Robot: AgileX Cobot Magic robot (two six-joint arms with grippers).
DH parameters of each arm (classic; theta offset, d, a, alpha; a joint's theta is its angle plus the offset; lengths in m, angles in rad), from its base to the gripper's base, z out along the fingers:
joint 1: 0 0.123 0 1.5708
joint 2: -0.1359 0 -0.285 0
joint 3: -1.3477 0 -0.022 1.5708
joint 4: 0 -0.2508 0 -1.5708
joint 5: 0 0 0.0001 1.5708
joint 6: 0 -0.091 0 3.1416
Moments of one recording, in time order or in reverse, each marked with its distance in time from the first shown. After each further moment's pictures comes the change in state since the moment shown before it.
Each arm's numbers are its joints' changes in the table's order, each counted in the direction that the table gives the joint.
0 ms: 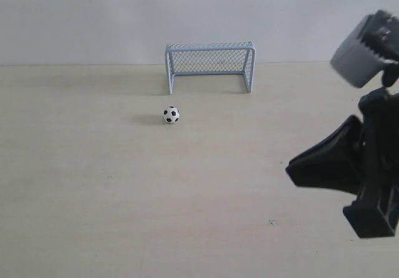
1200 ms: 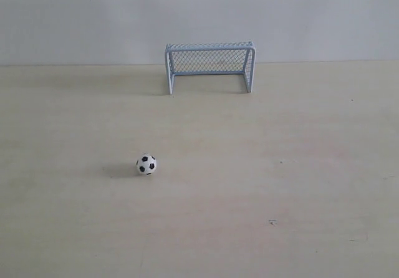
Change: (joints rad) left arm 0.000 0.000 0.000 0.000 0.002 0.000; right arm -0.190 0.971 -0.659 -0.016 0.752 -0.258
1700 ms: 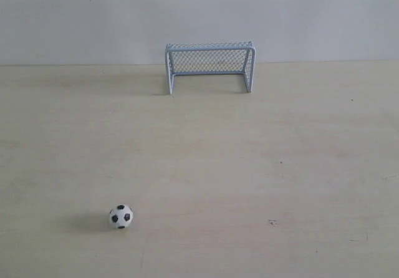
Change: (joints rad) left arm 0.000 0.000 0.000 0.000 0.000 0.000; right arm -0.002 0.001 0.000 -0.002 -0.135 -0.003
